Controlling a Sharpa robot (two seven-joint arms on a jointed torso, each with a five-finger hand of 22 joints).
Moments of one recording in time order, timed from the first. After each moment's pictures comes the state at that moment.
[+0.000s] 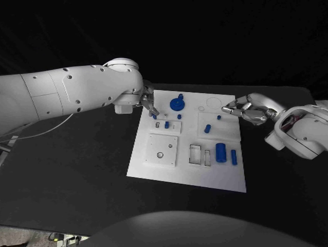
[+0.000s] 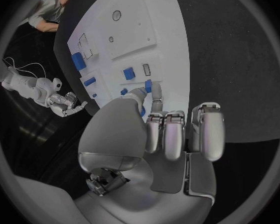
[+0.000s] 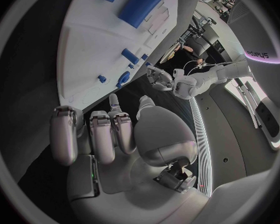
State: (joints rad) left arm 1.46 -0.63 -0.21 1.33 -1.03 0.23 -0.65; left_hand 1.34 -0.04 0.25 0.25 0.35 1.05 0.03 0.35 0.85 1.47 -0.03 1.57 1.31 1.47 -0.07 1.57 1.31 0.03 1.46 0.04 1.47 1.31; right arm 1.28 -0.92 -0.20 1.48 -1.01 -0.27 0.12; right_hand 1.10 0.20 -0.21 0.29 0.36 0.79 0.15 0.15 0.43 1.47 0.06 1.57 1.31 1.47 0.01 1.57 1.31 0.03 1.43 0.13 1.43 1.31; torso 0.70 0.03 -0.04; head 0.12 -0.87
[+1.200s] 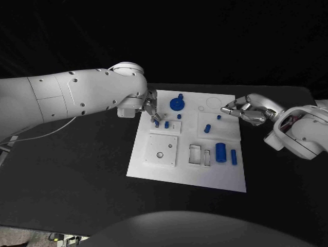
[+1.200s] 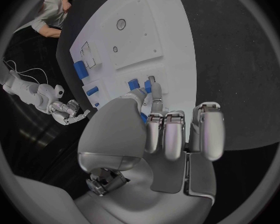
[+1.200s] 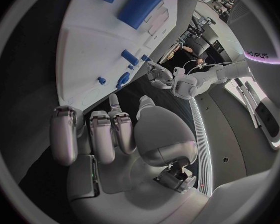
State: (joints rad) left arm 1.45 -0.60 -0.22 1.33 -1.02 0.28 -0.66; left_hand 1.33 -0.05 0.27 0.26 0.34 1.05 0.03 0.34 0.85 1.47 -0.03 1.57 1.31 1.47 -0.07 1.57 1.31 0.03 1.46 0.04 1.47 1.31; right arm 1.28 -0.92 -0.20 1.48 -1.01 -0.27 0.12; right_hand 1.10 0.20 -0.21 0.29 0.36 0.79 0.15 0.15 0.43 1.47 0.06 1.57 1.31 1.47 0.01 1.57 1.31 0.03 1.43 0.13 1.43 1.31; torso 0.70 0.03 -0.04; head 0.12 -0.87
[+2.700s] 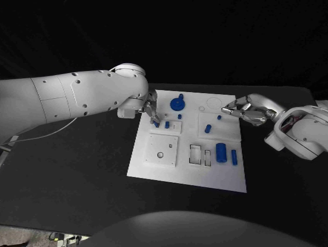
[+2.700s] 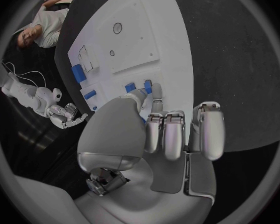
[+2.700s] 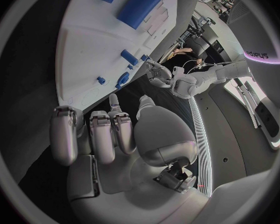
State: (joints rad) left arm 1.44 -0.59 -0.22 1.32 -1.03 0.31 -0.67; left_hand 1.32 -0.05 0.30 0.25 0.33 1.04 0.03 0.34 0.84 1.47 -0.03 1.57 1.31 1.47 -0.07 1.57 1.31 0.03 1.46 0.04 1.46 1.31; right arm 1.28 -0.92 -0.20 1.48 -1.01 -0.27 0.12; right_hand 1.10 0.20 -0.21 0.29 0.36 0.79 0.15 0.15 0.43 1.47 0.06 1.57 1.31 1.47 0.01 1.57 1.31 0.03 1.43 0.13 1.43 1.31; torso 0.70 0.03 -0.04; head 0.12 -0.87
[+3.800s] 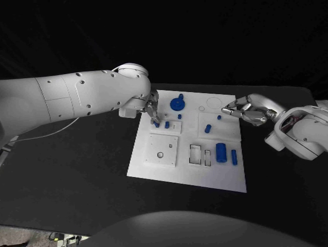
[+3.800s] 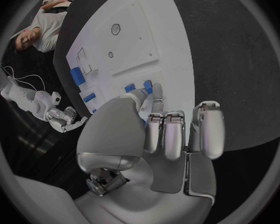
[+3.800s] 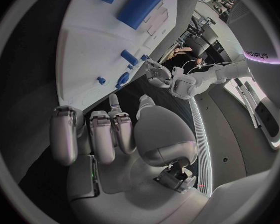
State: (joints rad) left arm 1.44 -0.57 -0.22 1.30 -1.06 0.34 -0.67; left_hand 1.32 -0.07 0.33 0.22 0.33 1.03 0.04 0.33 0.85 1.47 -0.03 1.57 1.31 1.47 -0.07 1.57 1.31 0.03 1.46 0.05 1.45 1.31; right arm 1.28 -0.92 -0.20 1.49 -1.01 -0.27 0.12; right_hand 1.11 0.20 -0.21 0.29 0.36 0.79 0.15 0.15 0.43 1.47 0.06 1.57 1.31 1.47 0.01 1.57 1.31 0.03 1.43 0.13 1.43 1.31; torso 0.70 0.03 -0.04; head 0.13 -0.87
